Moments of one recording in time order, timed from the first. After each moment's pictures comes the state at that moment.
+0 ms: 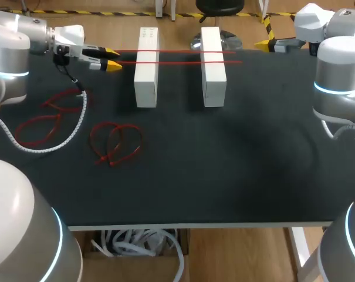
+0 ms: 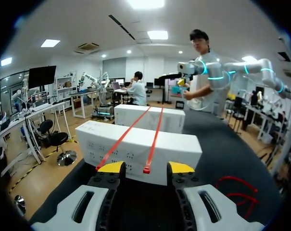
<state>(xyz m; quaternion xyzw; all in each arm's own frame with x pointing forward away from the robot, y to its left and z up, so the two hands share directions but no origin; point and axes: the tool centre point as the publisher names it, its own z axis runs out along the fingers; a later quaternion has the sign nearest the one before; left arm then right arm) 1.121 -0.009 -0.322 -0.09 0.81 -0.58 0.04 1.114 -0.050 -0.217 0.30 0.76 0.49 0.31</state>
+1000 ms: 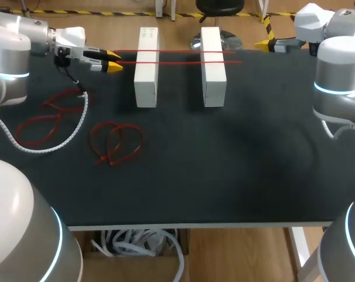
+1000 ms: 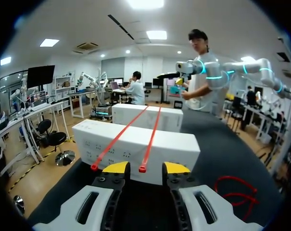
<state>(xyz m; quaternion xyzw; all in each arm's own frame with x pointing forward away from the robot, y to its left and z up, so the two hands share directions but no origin) 1.116 -0.012 -0.326 -0.09 0.81 -0.58 0.04 1.114 -0.050 -0.217 0.30 0.76 0.49 0.31</state>
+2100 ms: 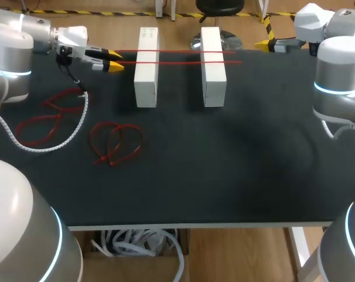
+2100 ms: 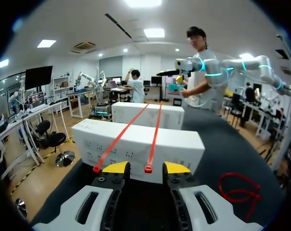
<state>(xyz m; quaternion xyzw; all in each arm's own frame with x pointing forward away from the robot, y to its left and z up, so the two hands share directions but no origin) 1.123 -0.014 -0.331 -0.08 0.82 -0.57 0.04 1.114 -0.050 -0.217 0.30 0.76 0.49 0.31</state>
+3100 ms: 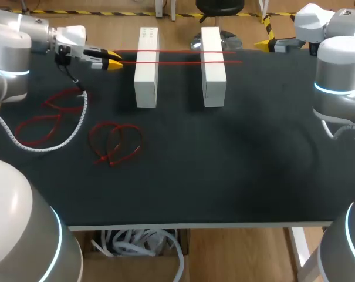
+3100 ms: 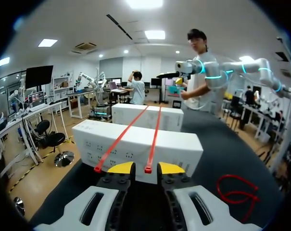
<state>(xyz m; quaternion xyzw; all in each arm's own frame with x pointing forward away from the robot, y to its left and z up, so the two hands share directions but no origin) 1.123 -0.012 -0.327 -0.08 0.81 -0.58 0.03 1.114 -0.050 -0.217 0.30 0.76 0.49 0.31</state>
